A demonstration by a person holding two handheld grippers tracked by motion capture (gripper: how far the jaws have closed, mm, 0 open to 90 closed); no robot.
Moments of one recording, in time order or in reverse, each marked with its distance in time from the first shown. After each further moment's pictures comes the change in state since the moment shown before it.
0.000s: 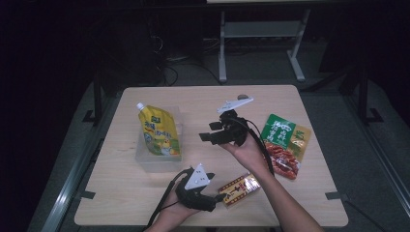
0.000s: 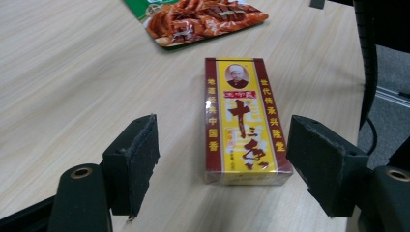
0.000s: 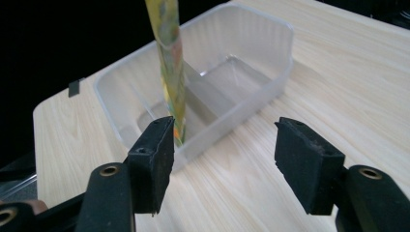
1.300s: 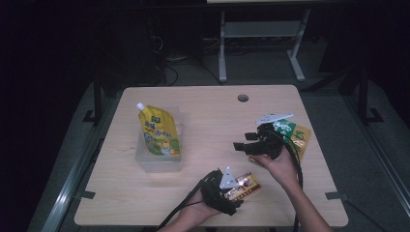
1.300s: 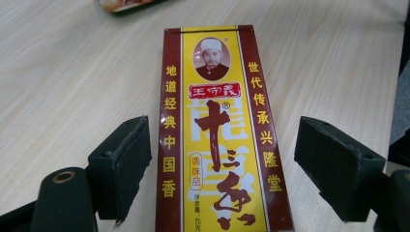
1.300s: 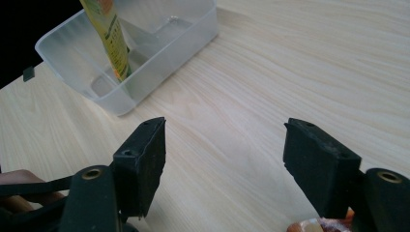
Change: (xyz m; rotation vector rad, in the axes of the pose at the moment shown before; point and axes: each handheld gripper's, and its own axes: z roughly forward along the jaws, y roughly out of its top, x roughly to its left) left arm -0.019 0.014 0.061 0.214 -0.011 0.056; right arm -0.041 -0.072 -0.055 0.008 -0.107 0.151
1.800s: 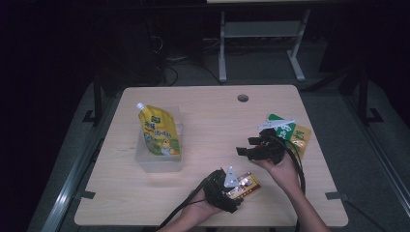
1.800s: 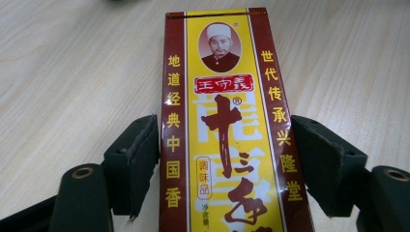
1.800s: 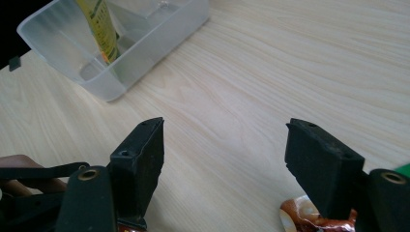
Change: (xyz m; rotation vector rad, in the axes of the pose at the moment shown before) left arm 0.002 0.002 0.011 0.046 0.014 0.019; right arm -0.004 -0.017 0.001 0.017 -0.021 0.015
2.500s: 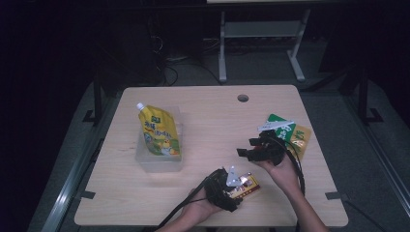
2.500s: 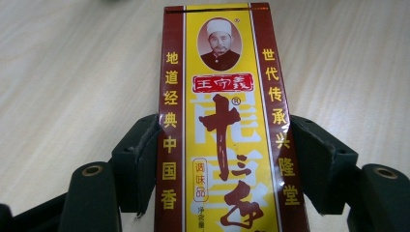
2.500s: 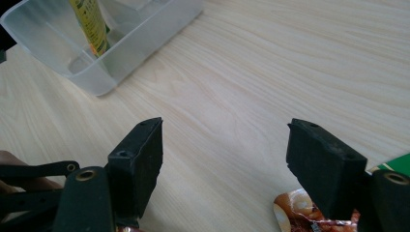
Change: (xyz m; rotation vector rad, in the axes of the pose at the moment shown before) left arm 0.002 0.003 0.000 0.038 0.005 0.027; right arm -0.001 -0.004 0.003 0.010 -0.025 0.001
